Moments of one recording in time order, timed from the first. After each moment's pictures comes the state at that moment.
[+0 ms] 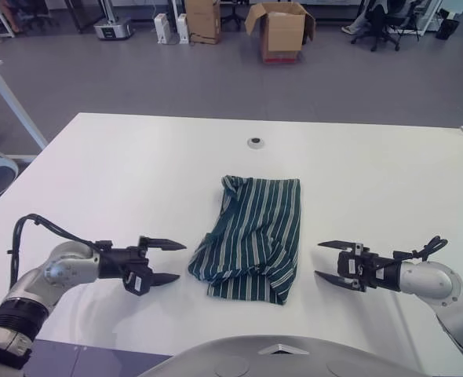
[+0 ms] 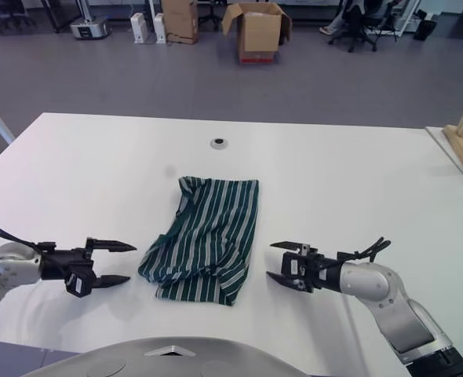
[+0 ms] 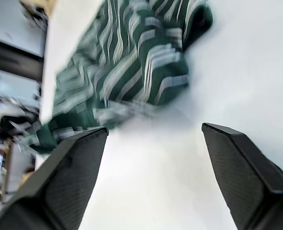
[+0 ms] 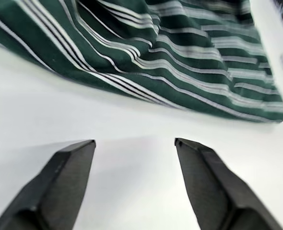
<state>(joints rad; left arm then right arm) -0.01 0.85 -0.26 0.35 0.21 -1.18 -0.82 0.30 -0.87 0.14 -0.25 -0.08 -0.23 0.82</state>
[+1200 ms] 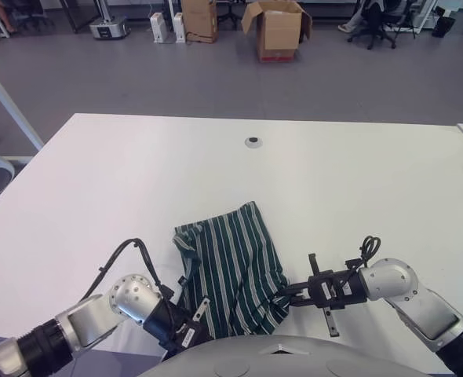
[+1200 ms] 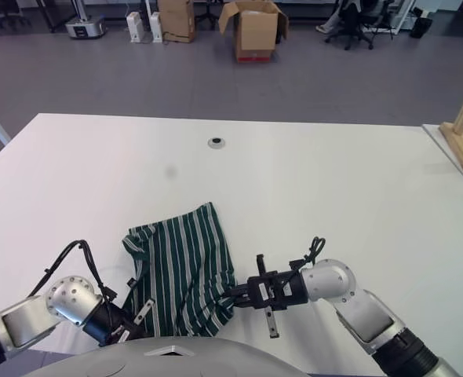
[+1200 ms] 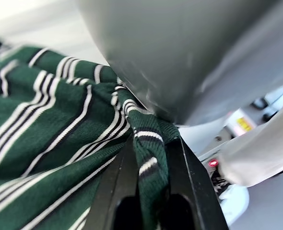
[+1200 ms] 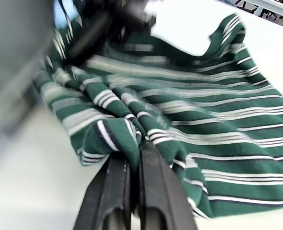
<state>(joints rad) 0.04 1.10 -0.74 -0.36 -0.38 -0.16 -1.21 0.16 -0.87 0.38 -0.39 0.38 0.01 1.13</state>
